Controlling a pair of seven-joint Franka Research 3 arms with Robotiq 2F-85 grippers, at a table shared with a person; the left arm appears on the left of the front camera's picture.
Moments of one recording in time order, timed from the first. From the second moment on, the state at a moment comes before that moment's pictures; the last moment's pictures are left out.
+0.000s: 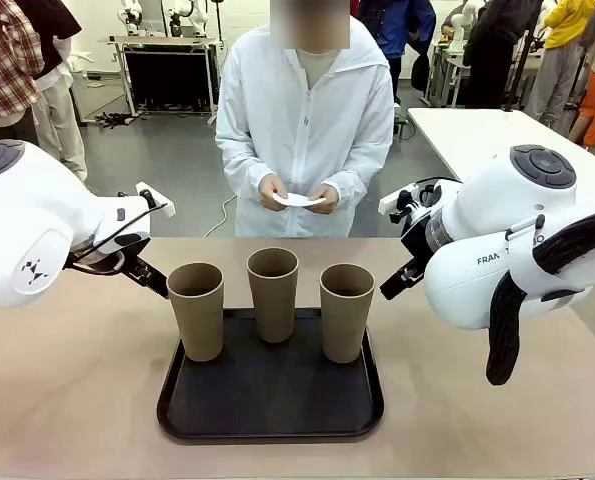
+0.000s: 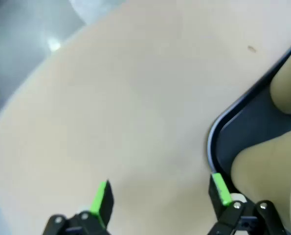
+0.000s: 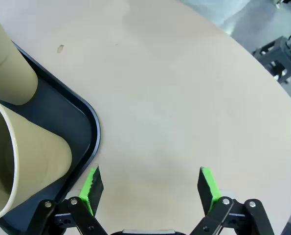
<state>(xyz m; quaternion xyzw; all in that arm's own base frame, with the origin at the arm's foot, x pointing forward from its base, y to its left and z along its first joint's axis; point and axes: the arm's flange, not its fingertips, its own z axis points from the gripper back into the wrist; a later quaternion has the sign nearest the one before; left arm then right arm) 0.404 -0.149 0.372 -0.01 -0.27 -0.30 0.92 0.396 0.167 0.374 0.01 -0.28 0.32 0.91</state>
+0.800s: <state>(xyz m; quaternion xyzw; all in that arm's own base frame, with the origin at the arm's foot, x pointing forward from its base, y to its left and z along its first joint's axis) 0.404 -0.150 0.372 -0.01 -0.27 -0.30 0.92 0.396 0.167 0.374 0.01 -0.28 0.32 0.91</state>
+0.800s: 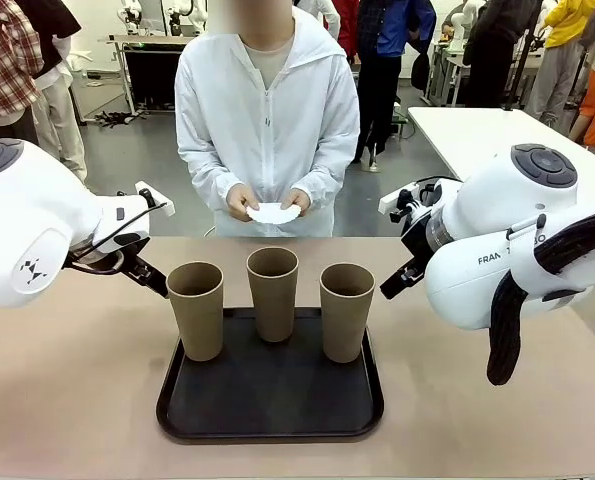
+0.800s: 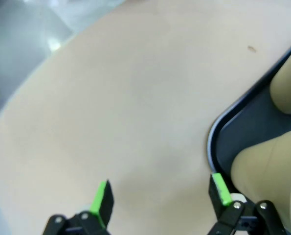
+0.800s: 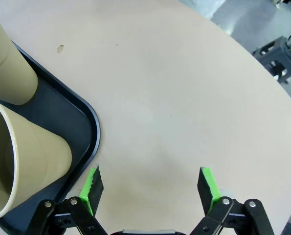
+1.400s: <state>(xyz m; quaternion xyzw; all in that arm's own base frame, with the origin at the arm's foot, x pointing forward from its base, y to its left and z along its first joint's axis) 0.404 -0.150 0.372 -0.01 -0.27 -0.30 0.92 0.396 0.167 0.374 0.01 -0.28 0.32 0.91</state>
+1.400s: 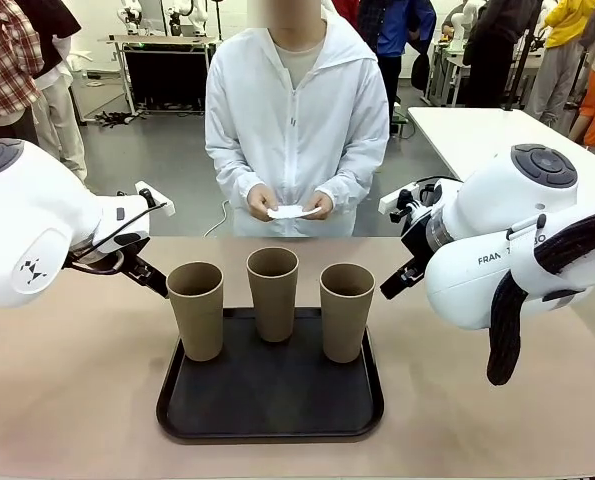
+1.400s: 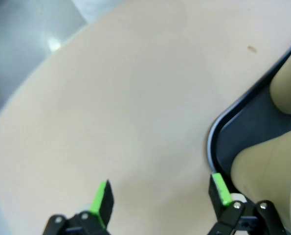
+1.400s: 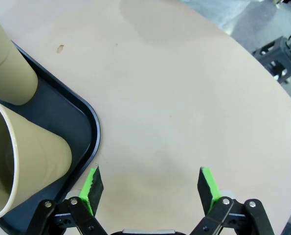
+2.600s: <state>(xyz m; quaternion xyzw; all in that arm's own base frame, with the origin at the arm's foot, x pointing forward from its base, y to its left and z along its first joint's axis) 0.286 -0.065 0.538 -0.05 -0.20 -0.27 0.94 0.233 0.122 0.538 -0.04 -0.15 0.29 0.94</state>
